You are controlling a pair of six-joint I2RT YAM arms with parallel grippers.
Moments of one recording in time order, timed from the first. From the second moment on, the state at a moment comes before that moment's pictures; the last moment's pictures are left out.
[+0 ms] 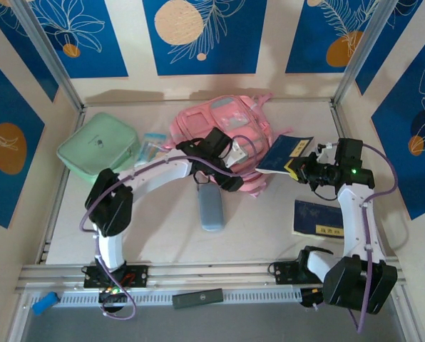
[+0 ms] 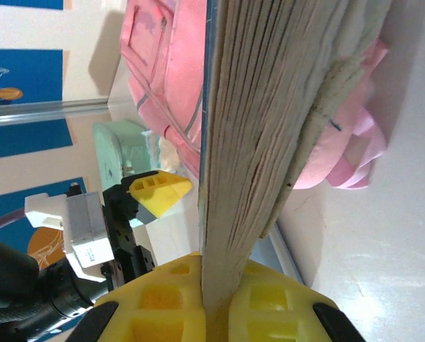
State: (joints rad) left arm -0.83 1.90 1.55 -0.65 0.24 0.13; right arm -0.25 1.06 0.95 -0.86 -0.81 0.68
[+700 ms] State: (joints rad) left arm -0.83 2.15 1.76 -0.62 0.17 0.26; right arm -0.28 1.09 0.95 -0.86 -0.81 0.68
